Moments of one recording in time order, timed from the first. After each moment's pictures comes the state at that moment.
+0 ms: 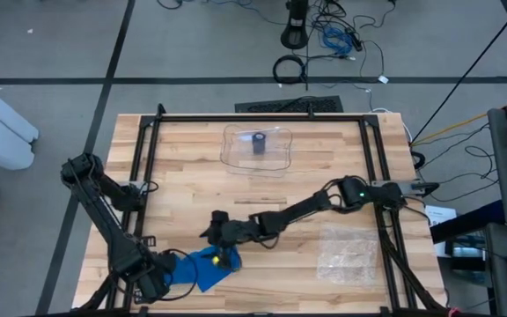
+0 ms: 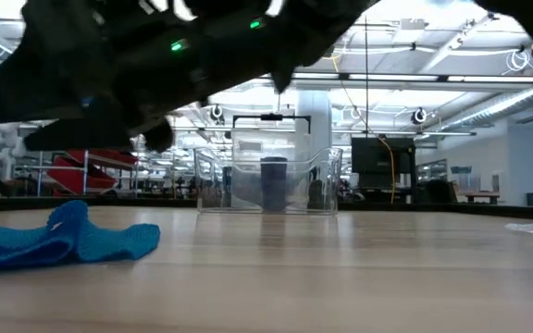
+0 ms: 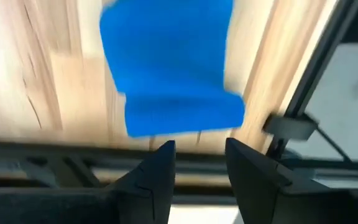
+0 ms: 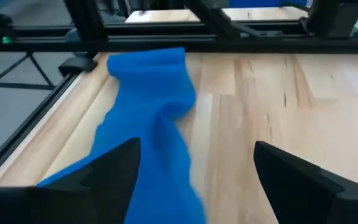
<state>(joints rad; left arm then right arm) -0.97 1.56 1.16 -1.14 0.24 -1.12 0.24 2.41 1.75 0.27 0.04 0.14</state>
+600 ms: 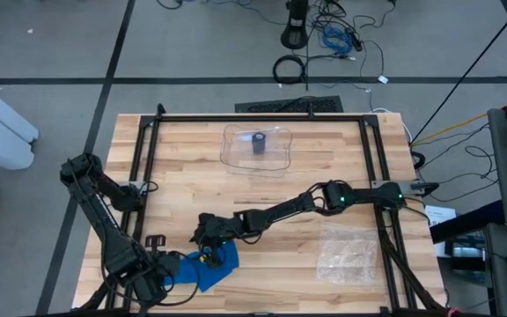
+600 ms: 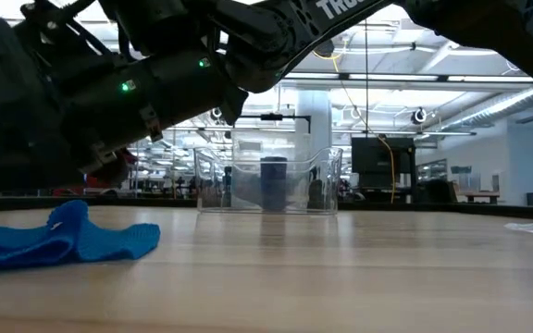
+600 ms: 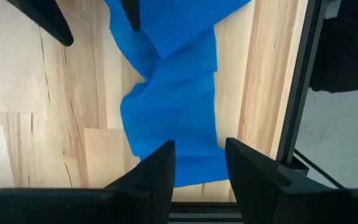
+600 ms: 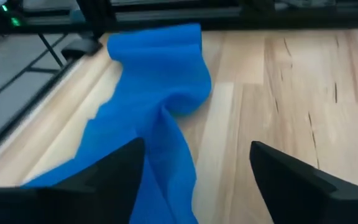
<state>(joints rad) -0.97 1.56 1.27 -1.16 0.00 -1.03 0.20 2.62 2.05 0.12 -0.13 0.14</state>
